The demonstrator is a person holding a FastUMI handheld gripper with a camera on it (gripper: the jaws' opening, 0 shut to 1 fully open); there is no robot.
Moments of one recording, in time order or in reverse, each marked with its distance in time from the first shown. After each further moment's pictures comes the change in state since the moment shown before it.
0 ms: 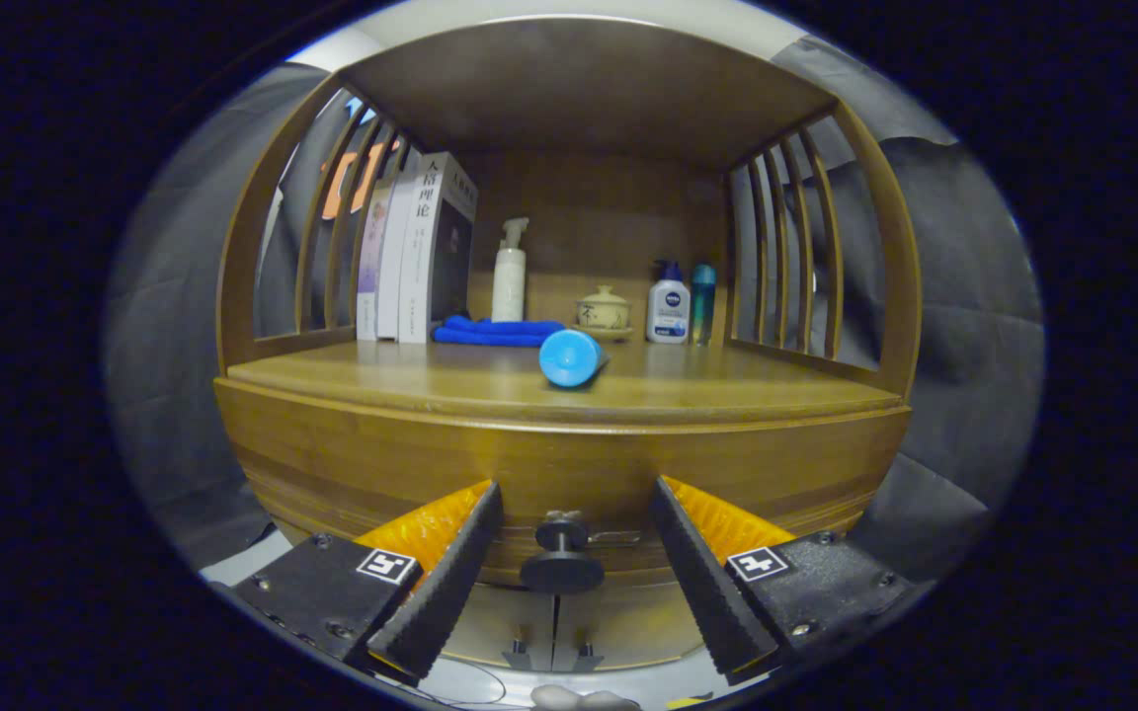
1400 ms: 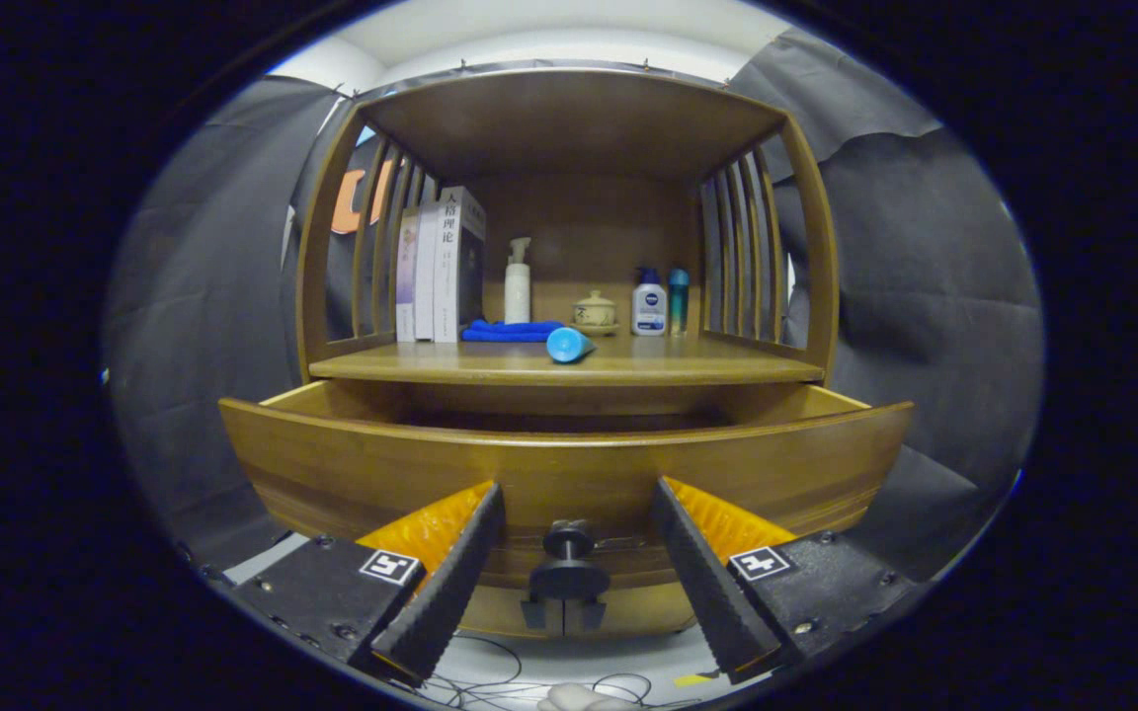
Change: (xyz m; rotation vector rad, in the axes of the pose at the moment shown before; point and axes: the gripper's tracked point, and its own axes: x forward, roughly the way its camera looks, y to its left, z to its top) arm -0.097 0.003 -0.011 0.050 -0.054 -0.012
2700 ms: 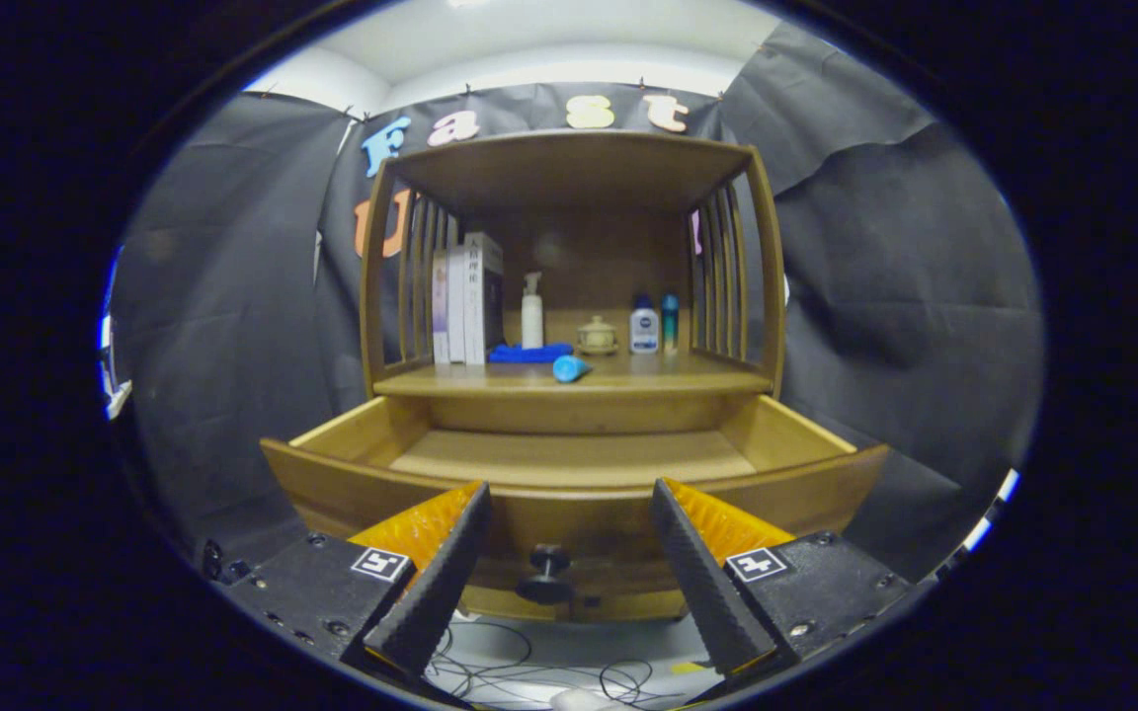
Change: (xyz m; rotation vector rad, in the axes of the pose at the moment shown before) arm -0.113 -0.012 -0.008 0.007 0.020 0.080
